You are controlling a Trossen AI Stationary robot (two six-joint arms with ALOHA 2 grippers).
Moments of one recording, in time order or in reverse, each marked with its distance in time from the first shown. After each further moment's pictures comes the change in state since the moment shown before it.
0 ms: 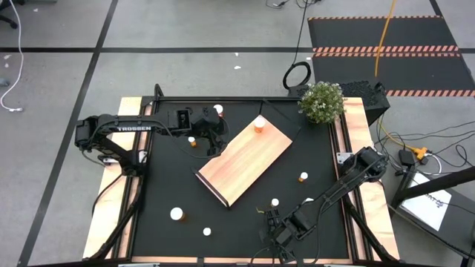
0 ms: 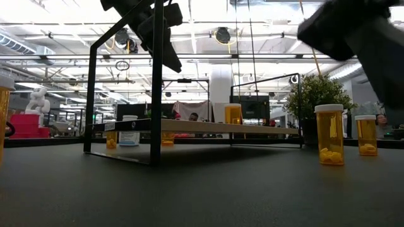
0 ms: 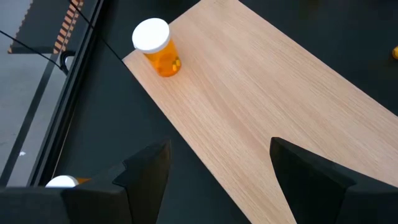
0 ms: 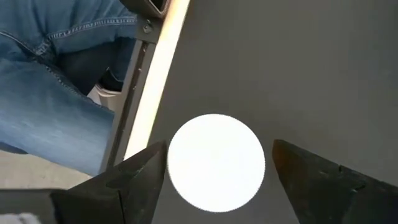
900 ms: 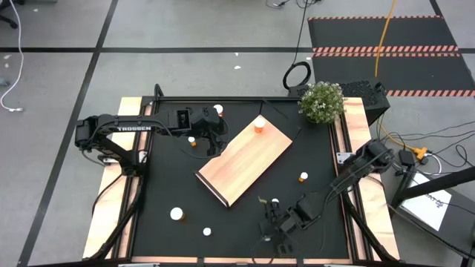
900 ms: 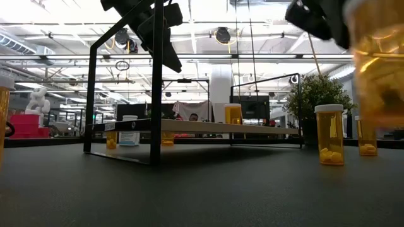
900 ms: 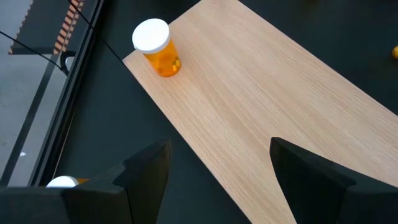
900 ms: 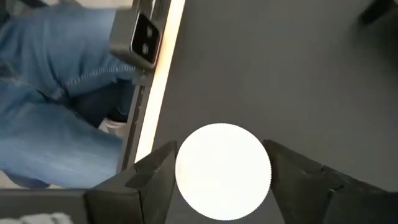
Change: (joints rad) left arm 0.000 0.000 0.000 0.000 0.000 0.006; right arm -0.050 -0.128 -0.024 0.001 0.031 0.056
